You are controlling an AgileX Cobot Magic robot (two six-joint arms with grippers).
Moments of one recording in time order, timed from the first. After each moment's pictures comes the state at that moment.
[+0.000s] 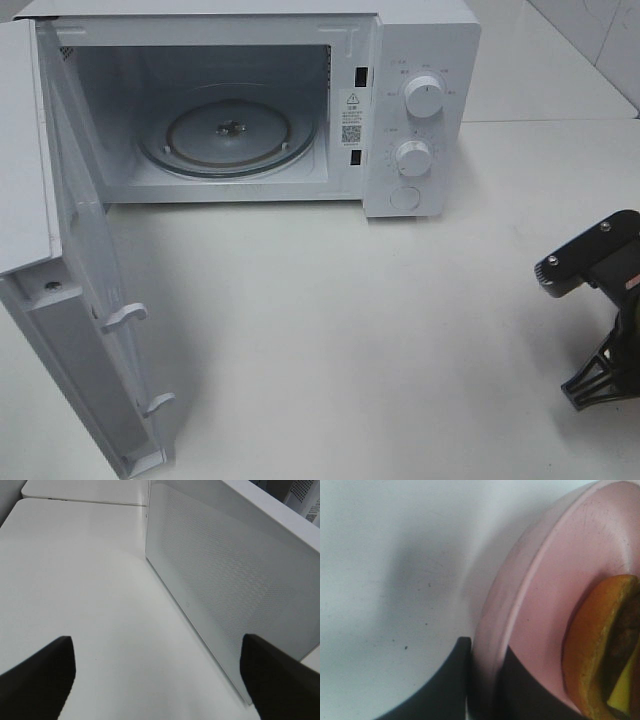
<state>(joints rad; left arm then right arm) -0.01 0.00 -0.52 -0.12 1.07 0.02 0.55 1.53 -0.45 -0.97 0.67 0.98</state>
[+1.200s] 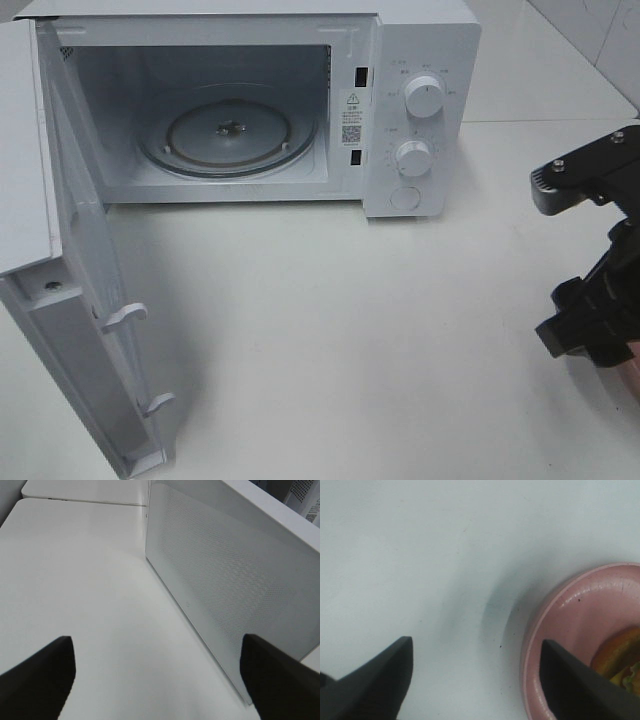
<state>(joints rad) -0.01 0.00 -0.52 -0.12 1.07 0.02 0.55 1.23 -0.62 -0.41 0.73 0.41</state>
